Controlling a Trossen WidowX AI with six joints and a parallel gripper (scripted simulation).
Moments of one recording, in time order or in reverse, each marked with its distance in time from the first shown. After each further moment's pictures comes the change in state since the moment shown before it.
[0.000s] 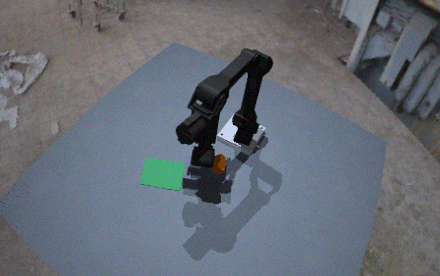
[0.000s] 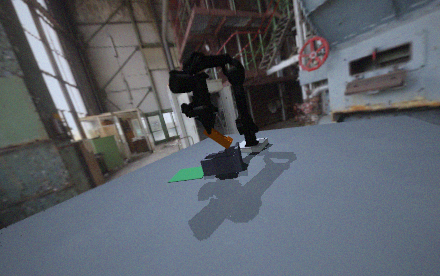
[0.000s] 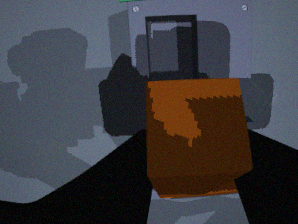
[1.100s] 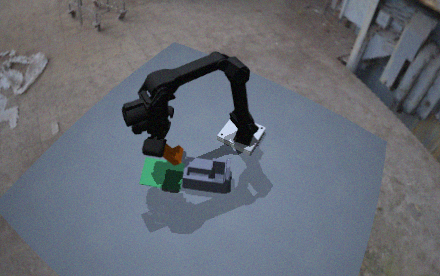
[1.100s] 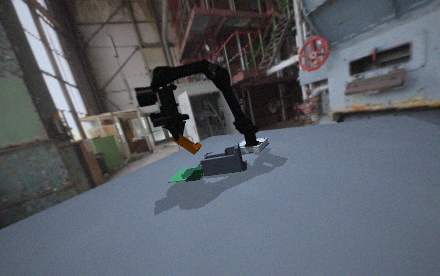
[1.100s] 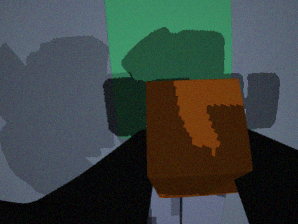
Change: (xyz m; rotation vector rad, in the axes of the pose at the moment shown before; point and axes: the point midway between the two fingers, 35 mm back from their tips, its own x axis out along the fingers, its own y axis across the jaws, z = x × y) arm 0.001 -0.013 0.142 0.003 -0.010 -0.004
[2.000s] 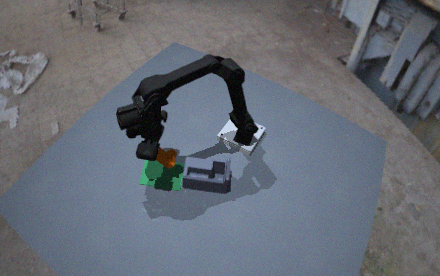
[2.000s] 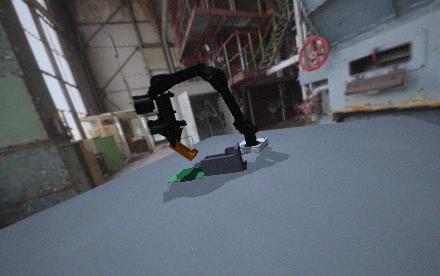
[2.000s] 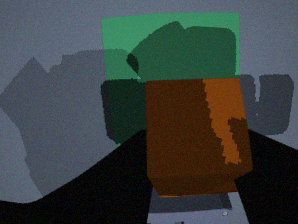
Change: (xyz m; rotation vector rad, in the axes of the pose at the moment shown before) arm 0.024 -0.001 0.022 0.000 -0.007 0.004
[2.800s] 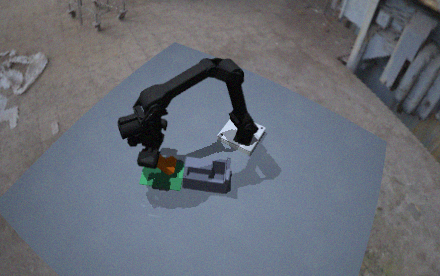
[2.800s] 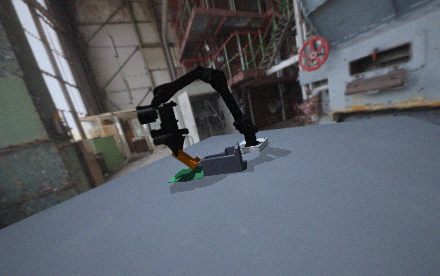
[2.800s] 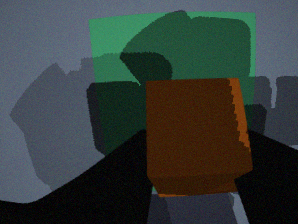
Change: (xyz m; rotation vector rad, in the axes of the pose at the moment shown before) arm 0.039 0.000 0.000 0.000 -0.001 0.000
